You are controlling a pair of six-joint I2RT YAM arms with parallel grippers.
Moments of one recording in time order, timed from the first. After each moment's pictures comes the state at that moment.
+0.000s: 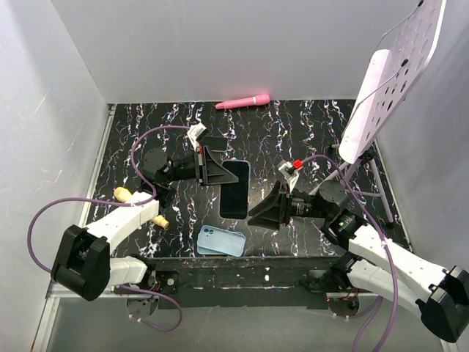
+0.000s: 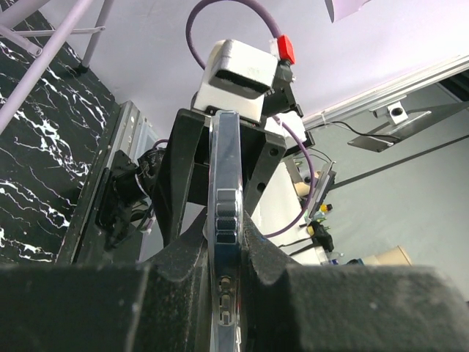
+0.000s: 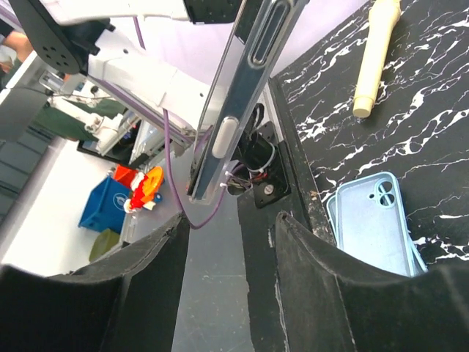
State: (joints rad) left arm -0.46 1.25 0.71 0.85 1.05 -1.36; right arm 0.77 0.83 0.48 0.39 -0.78 0.75
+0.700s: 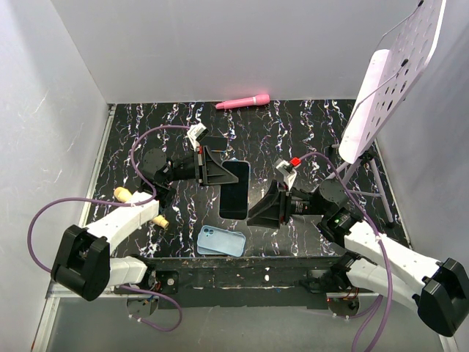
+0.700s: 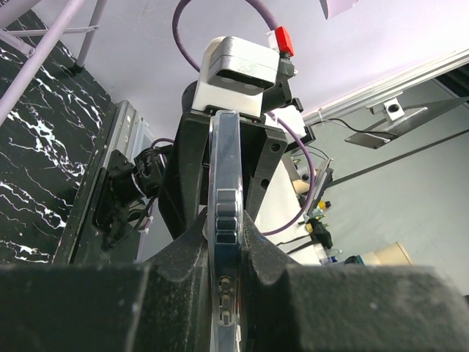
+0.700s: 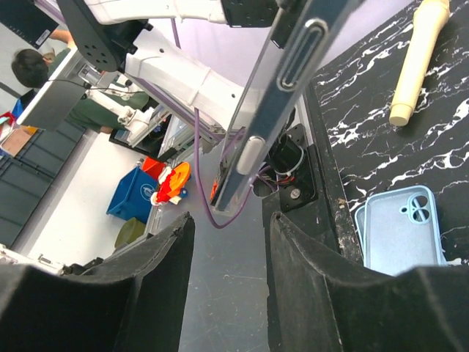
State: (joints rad) left arm -0.46 1.24 0.71 0.86 1.06 -1.37; right arm 0.75 0.89 0.47 0.55 -0.86 0.86
